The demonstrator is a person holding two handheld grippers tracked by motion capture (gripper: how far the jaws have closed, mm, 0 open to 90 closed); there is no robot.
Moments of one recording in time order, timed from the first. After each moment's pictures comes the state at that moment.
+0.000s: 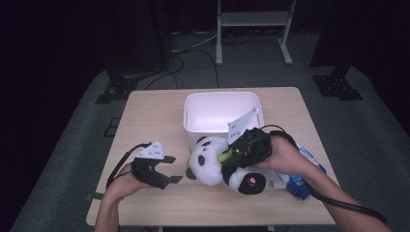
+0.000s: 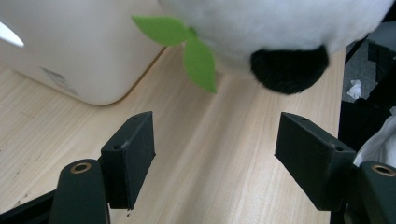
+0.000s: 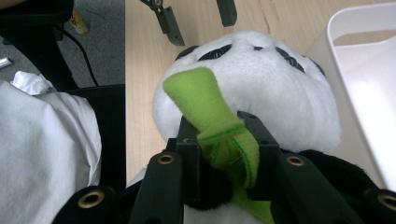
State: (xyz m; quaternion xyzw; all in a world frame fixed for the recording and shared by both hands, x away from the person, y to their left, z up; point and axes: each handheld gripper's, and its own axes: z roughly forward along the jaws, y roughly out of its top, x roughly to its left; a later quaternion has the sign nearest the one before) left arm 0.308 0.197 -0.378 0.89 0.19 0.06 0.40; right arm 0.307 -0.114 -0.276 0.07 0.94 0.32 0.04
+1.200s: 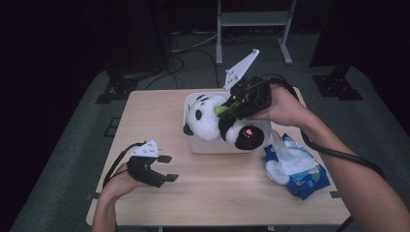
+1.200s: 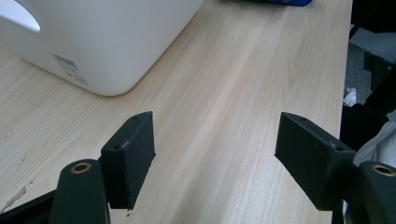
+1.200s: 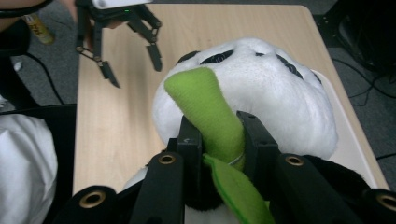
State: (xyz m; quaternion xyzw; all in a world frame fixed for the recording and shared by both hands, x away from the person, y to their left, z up) left arm 0.312 0.209 -0.382 0.89 0.20 0.05 0.41; right arm 0.370 -0.110 -0.190 0.07 0.94 0.32 0.10
